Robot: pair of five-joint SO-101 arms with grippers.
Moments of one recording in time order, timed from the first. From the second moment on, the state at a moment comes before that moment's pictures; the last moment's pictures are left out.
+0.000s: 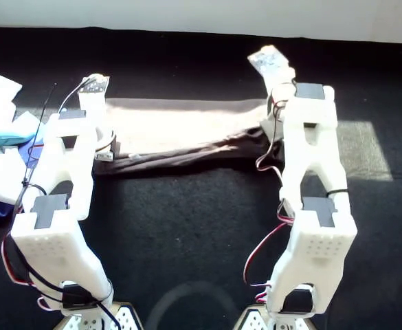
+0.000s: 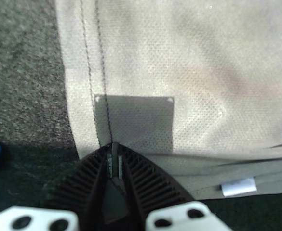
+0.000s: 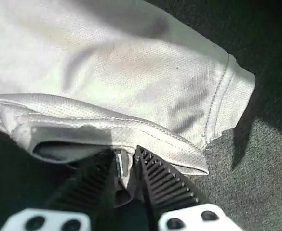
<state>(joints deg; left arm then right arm) -13.9 23.8 8.3 52.3 -7.7 -3.7 26.7 -19.1 69.1 31.7</state>
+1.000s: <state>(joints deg) -13.9 23.8 8.3 52.3 -7.7 -2.7 42.2 -54.2 98.0 13.8</state>
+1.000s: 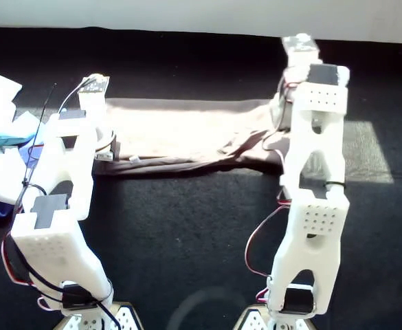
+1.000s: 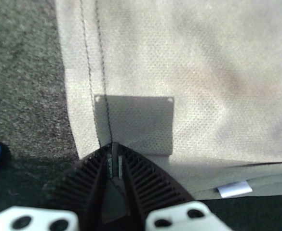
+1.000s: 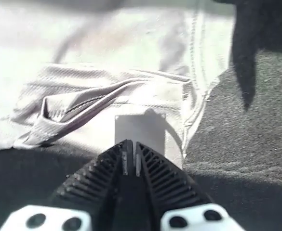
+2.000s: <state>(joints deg) -13.9 23.8 8.3 52.3 -7.7 -12.8 42.5 -26.4 60.4 15.8</state>
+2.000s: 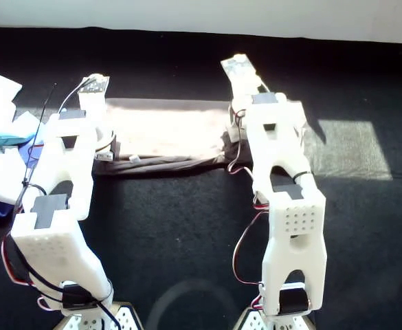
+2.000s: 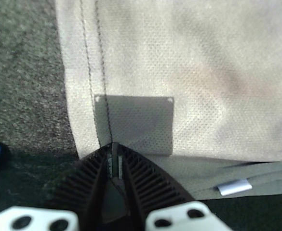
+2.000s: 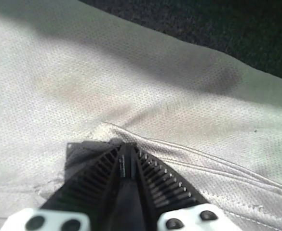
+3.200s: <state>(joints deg) -18.7 35.2 -14.1 64.0 9.3 -8.2 41.8 -47.5 98.1 16.0</state>
